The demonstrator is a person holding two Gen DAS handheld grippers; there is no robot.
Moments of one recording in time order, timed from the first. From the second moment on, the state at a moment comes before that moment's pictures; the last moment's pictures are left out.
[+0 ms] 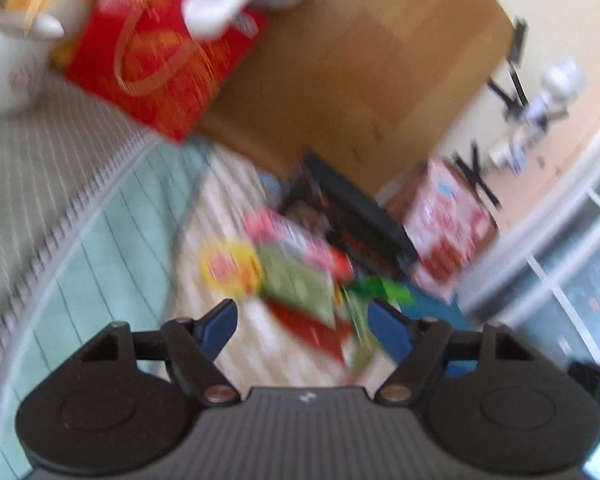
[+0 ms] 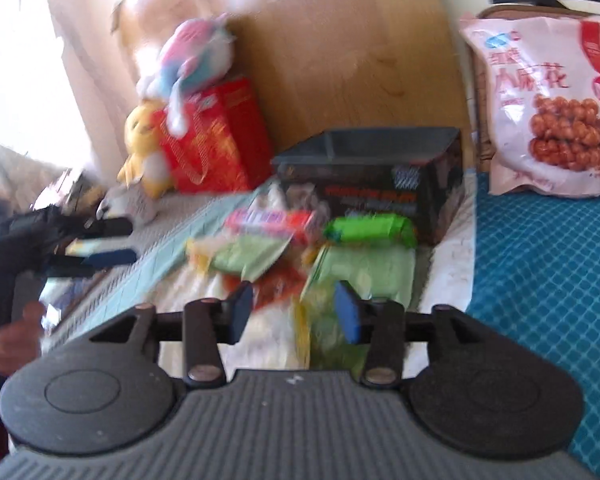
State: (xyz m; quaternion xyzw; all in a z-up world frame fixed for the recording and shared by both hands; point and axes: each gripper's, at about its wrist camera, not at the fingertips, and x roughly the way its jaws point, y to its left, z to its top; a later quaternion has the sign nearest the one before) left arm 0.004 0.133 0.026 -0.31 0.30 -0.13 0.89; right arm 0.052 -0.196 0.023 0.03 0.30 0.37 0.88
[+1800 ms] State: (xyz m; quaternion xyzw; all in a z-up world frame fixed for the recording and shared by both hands) left arm 0.001 0.082 -0.008 -0.29 0.38 -0.20 0.85; right arm 0.019 -0.167 -0.016 -0.18 0.29 0.46 0.82
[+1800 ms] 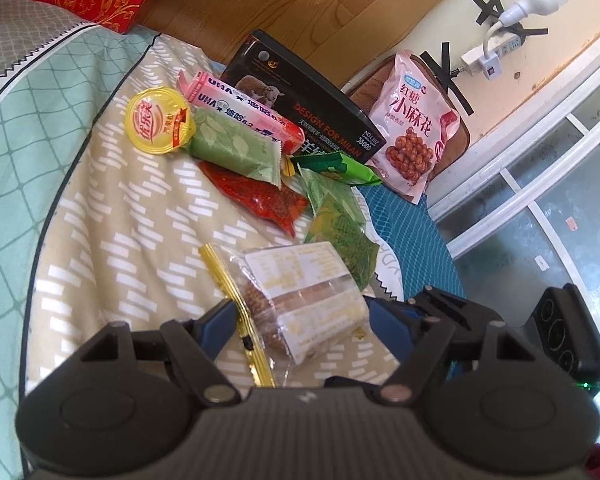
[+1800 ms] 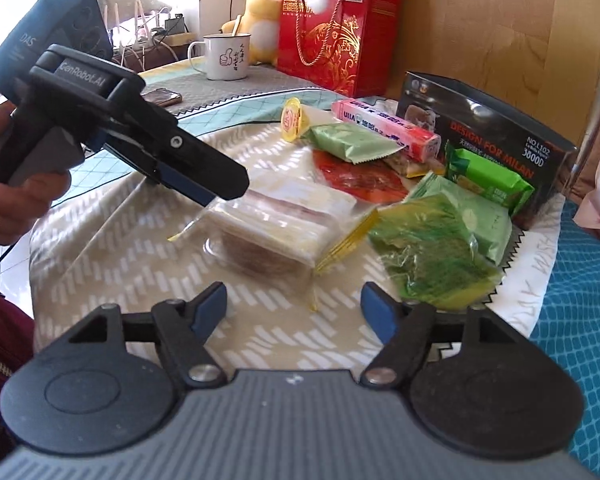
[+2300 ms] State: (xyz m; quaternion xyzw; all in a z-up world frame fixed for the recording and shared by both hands) left arm -0.002 0.077 0.015 -0.26 0.35 -0.21 0.88; right arm 0.017 -0.154 -0.003 -0.14 0.26 0.48 0.83
